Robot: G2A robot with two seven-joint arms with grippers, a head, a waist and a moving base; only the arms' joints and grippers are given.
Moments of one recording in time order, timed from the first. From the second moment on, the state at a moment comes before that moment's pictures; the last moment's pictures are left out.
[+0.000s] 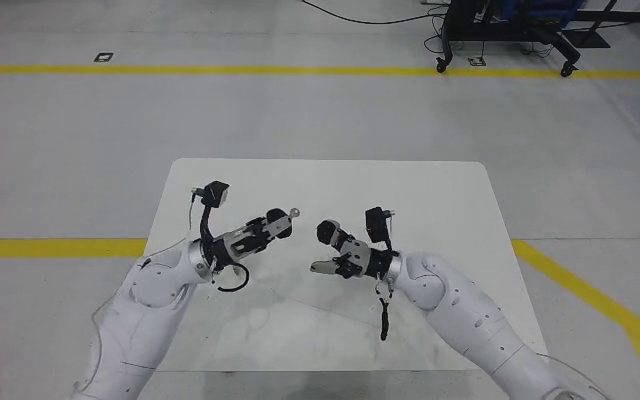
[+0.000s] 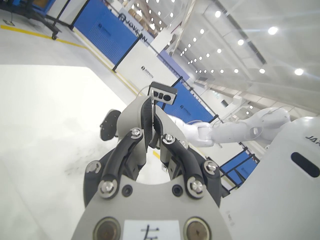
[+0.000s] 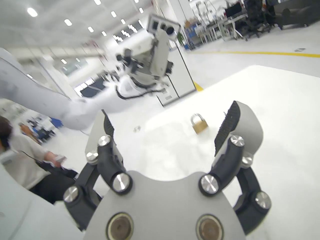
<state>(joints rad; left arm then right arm) 1.29 -1.09 -1.29 -1.59 -0.16 -0.70 -0.86 -1.15 -1.15 0.87 -1.35 -0.66 -0.88 0.03</state>
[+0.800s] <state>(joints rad) 1.21 -1.07 -1.13 -1.68 0.12 -0.67 -1.10 -1.20 -1.03 0.95 -1.43 -0.22 -1.01 0.53</state>
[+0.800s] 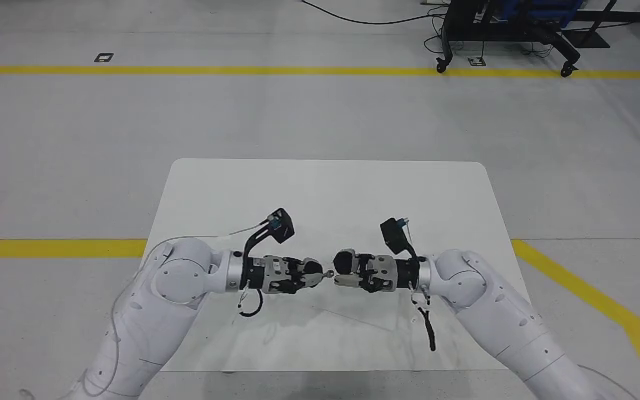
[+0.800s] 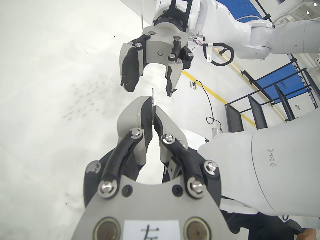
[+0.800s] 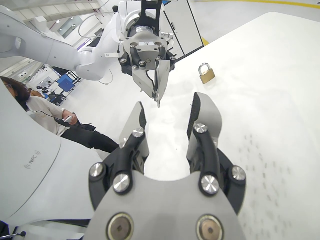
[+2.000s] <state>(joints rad) 1.19 -1.04 -1.10 -1.70 0.21 -0.67 -1.01 -1.15 -1.04 0.88 -1.38 -0.15 -1.00 0.56</state>
